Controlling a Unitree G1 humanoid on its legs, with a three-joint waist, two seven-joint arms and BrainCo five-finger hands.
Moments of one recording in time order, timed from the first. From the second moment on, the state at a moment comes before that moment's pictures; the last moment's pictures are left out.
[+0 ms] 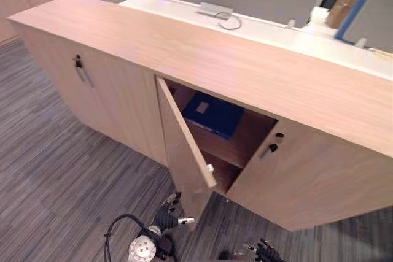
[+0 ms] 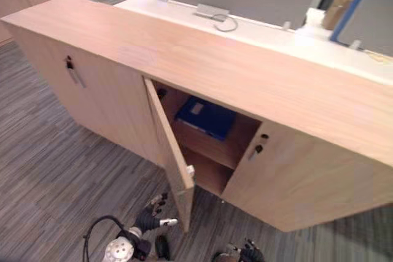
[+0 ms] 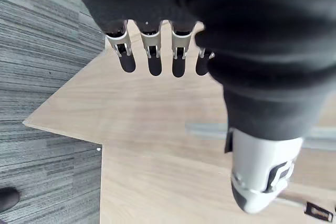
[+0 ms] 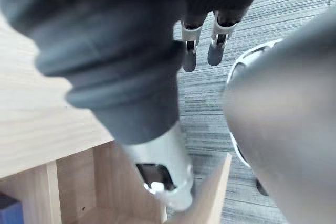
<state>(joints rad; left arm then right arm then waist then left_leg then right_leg) 0.32 0.09 -0.21 0.22 0.19 -0.03 -0.15 0.13 0.03 -0.36 0.96 0.05 0.05 0.03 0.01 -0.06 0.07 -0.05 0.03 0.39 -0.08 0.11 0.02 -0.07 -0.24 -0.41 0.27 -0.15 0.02</state>
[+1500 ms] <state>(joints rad) 0.28 -0.06 0.50 0.98 -0.53 -0.08 0.07 0.09 -0.01 -0.45 1.14 0.18 0.00 -0.03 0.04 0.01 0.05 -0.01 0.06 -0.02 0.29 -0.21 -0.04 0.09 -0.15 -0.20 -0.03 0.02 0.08</state>
